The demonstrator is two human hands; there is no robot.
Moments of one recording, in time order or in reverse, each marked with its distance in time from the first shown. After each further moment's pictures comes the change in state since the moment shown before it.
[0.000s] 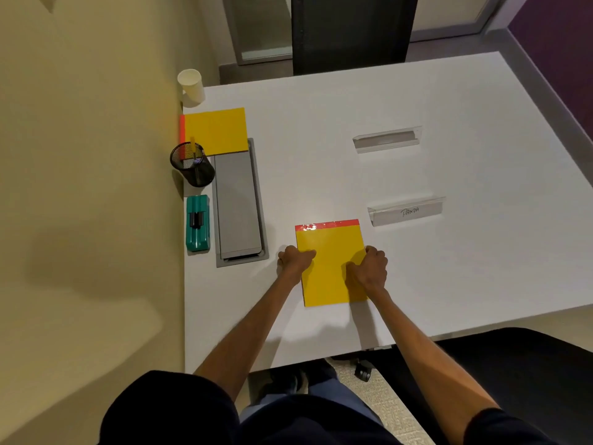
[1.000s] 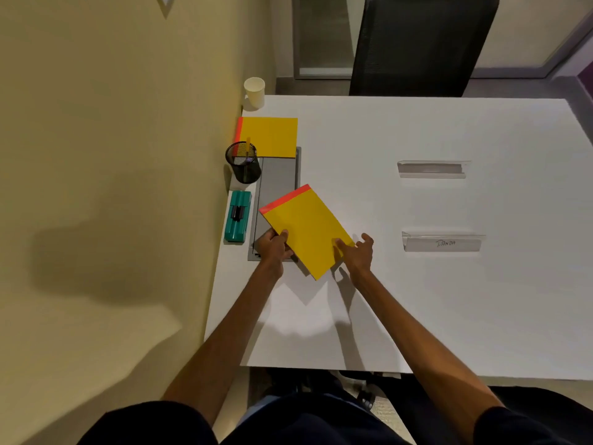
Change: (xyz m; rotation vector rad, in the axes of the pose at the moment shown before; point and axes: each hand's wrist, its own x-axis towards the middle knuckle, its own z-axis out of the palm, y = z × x) left_hand -0.025 -0.008 -0.109 -0.892 0.162 0.142; right_hand -0.005 -0.108 0.021 0.668 -0.129 0.003
